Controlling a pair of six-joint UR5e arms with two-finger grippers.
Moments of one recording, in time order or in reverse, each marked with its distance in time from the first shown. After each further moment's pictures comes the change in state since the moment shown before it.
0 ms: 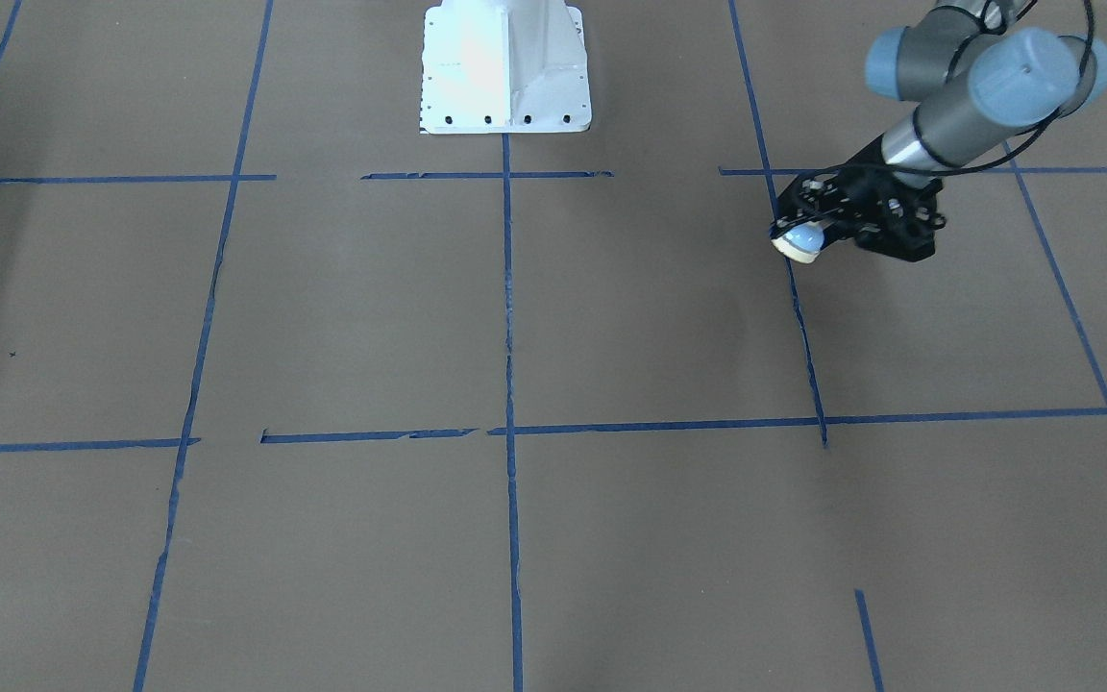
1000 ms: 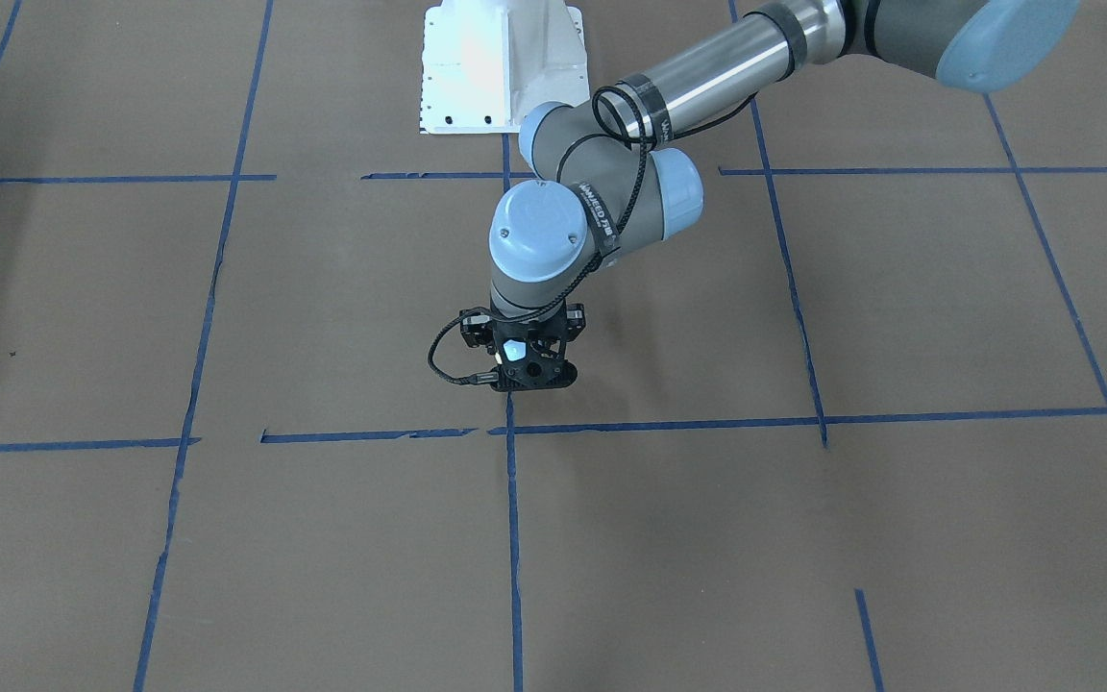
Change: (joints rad) left arm 0.189 -0.725 0.667 0.182 0.227 -0.187; right arm -0.019 0.001 -0.004 0.000 0.004 0.003
